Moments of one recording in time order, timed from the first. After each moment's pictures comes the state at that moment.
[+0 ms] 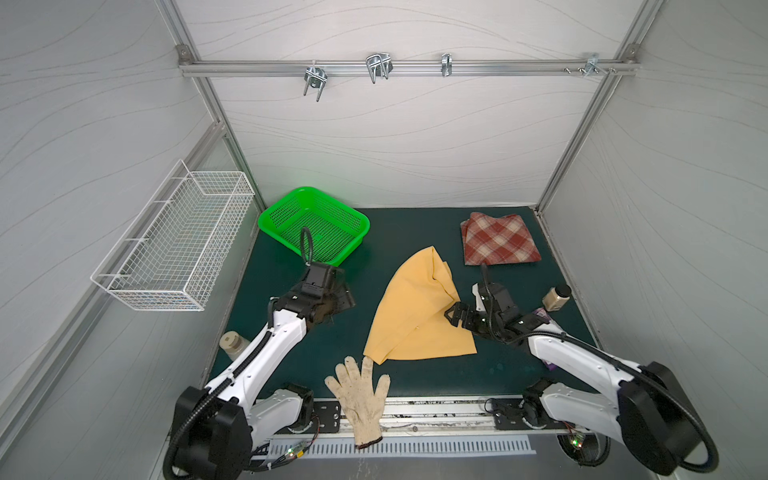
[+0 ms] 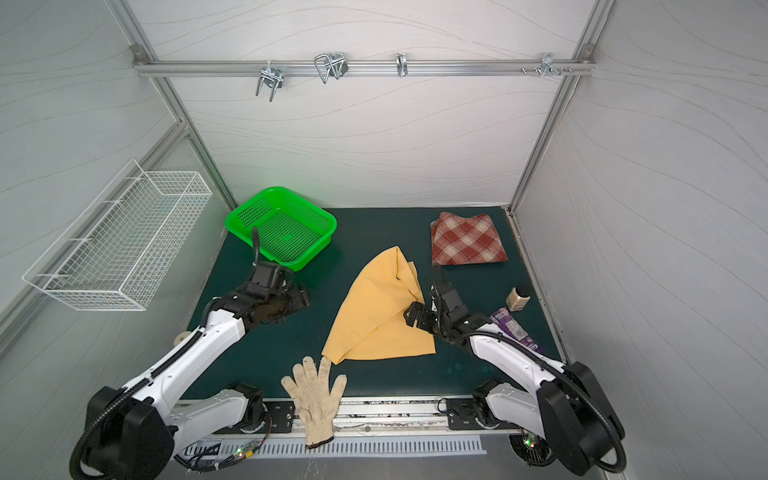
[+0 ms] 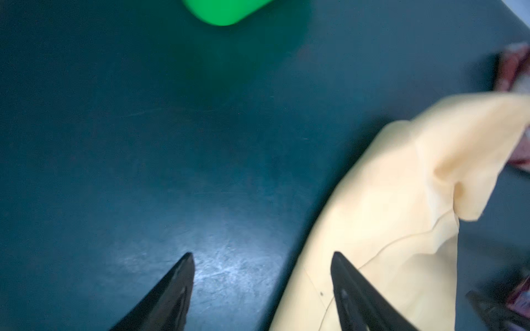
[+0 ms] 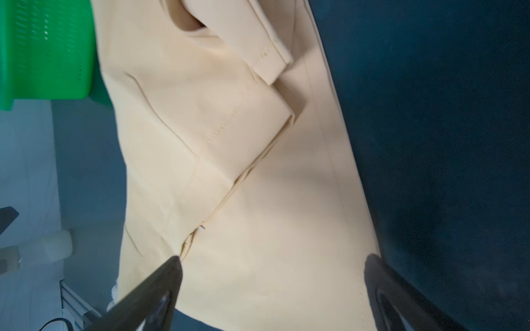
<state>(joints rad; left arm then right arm) -0.37 1.13 0.81 -0.66 -0.02 -0.60 0.57 1.07 0.49 -0.28 -0.18 0.76</state>
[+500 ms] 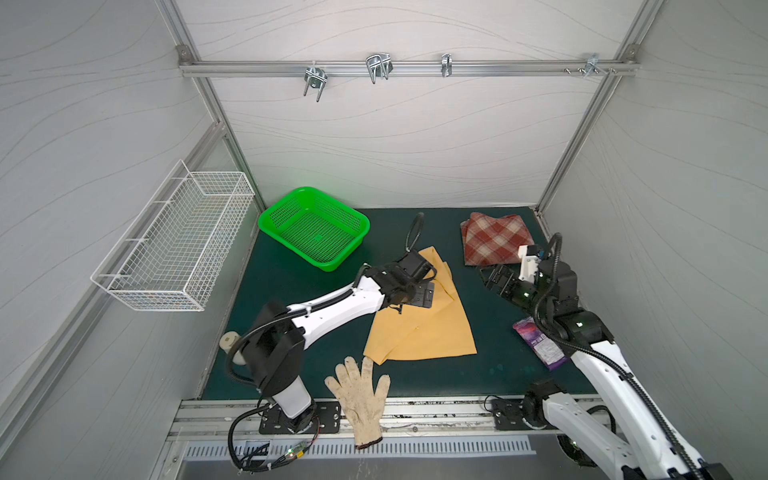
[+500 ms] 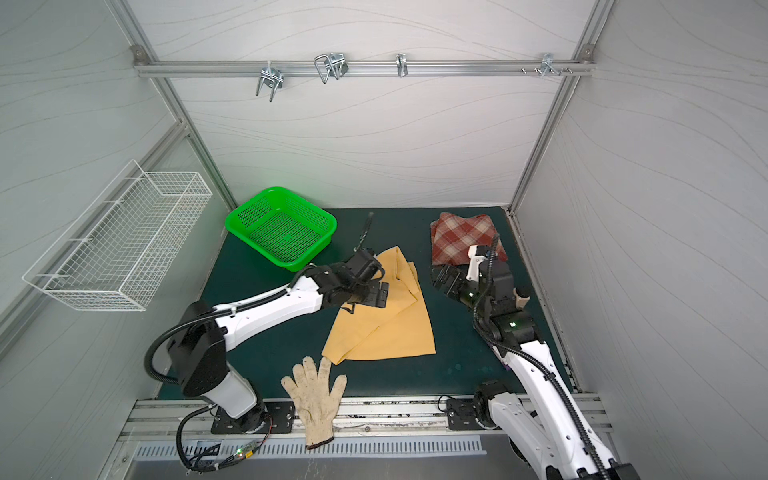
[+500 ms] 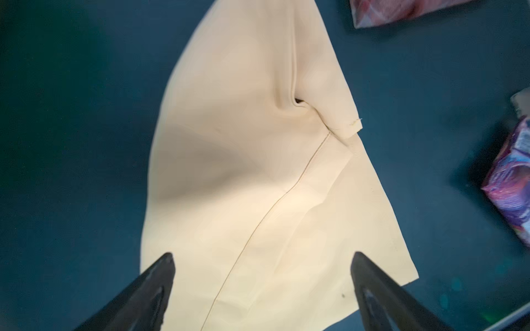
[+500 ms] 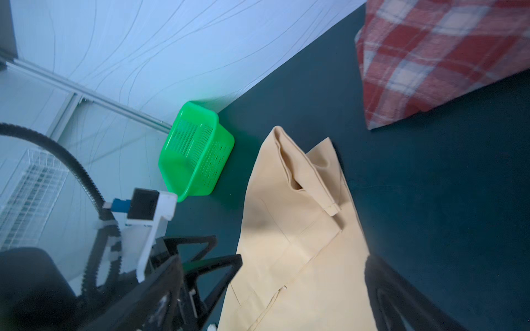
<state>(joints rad) -0.87 1.70 1.31 -0.65 -0.17 -0.51 0.23 0.79 0.76 -0.47 -0.31 0.68</state>
